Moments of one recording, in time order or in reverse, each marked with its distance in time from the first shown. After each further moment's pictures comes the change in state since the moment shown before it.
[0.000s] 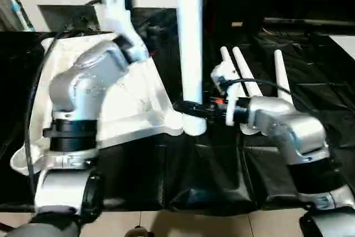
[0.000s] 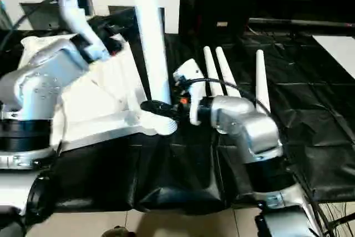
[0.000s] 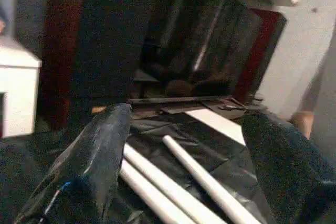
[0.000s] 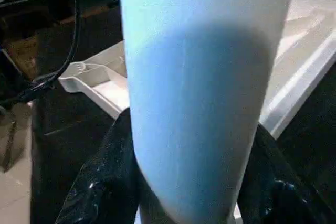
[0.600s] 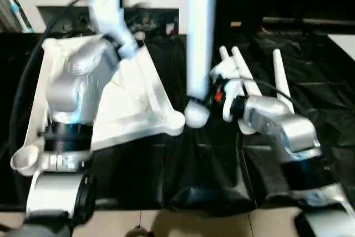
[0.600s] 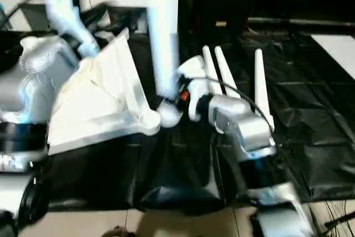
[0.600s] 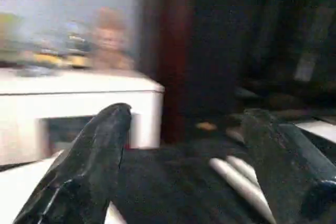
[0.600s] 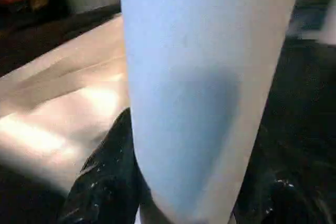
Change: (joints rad) left arm 0.088 0.043 0.003 0.140 0.273 -0.382 0.178; right arm -0.010 0.089 -0.105 0.183 -0.110 -0.191 -0.297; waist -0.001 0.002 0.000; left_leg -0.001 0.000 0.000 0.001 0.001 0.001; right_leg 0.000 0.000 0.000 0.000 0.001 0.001
